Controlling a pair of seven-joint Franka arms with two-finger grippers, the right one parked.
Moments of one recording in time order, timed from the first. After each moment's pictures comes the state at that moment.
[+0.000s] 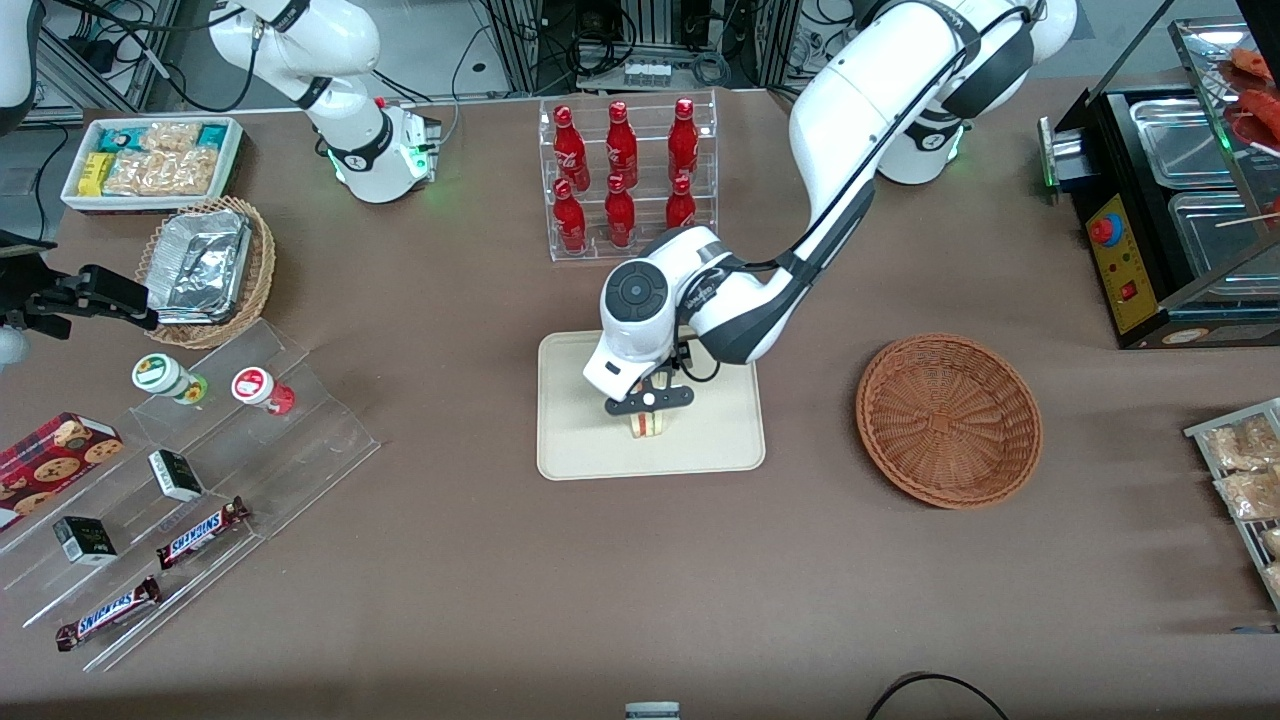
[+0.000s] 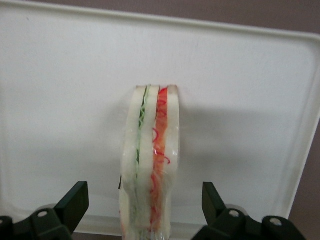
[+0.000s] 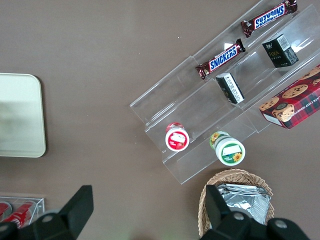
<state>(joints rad) -0.52 0.79 -0.37 -1.37 0.21 2.08 -1.05</state>
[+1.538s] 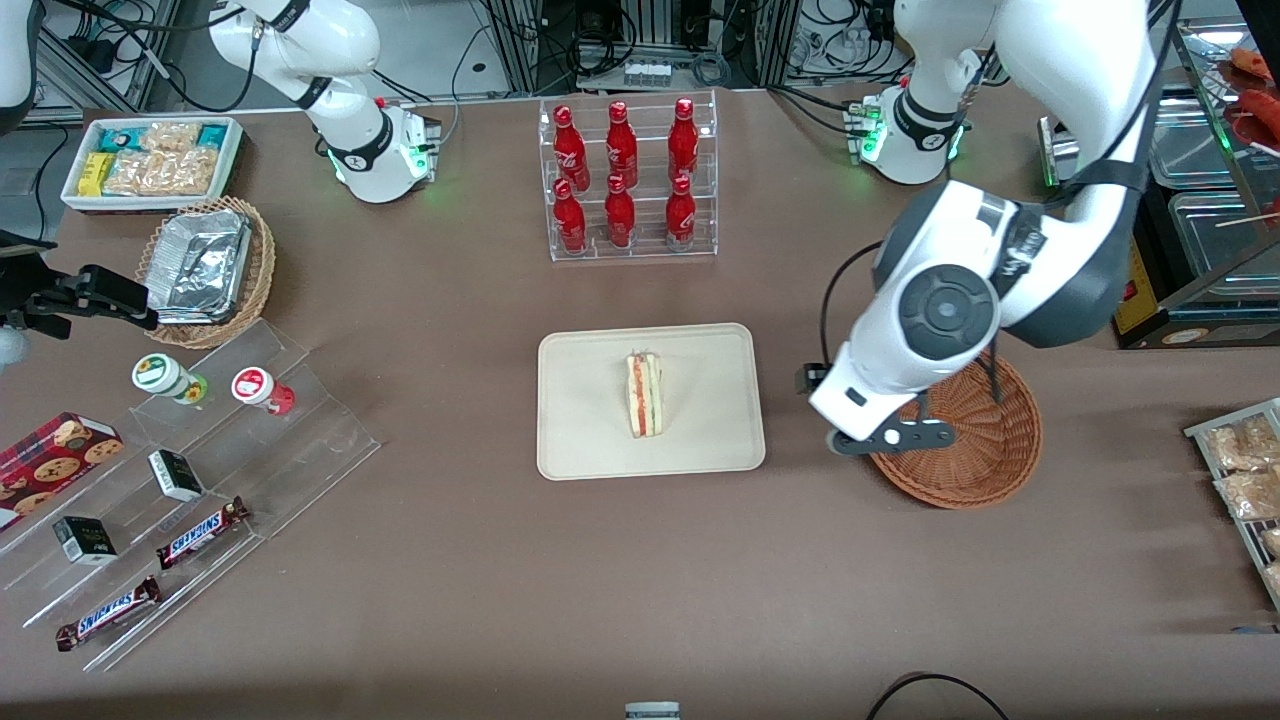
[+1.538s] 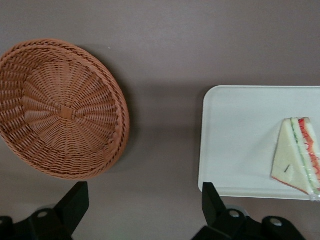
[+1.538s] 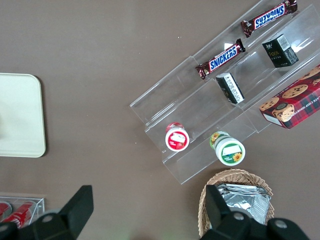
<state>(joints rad) -0.13 0.45 -0.36 -1.40 0.14 1.63 -0.53</state>
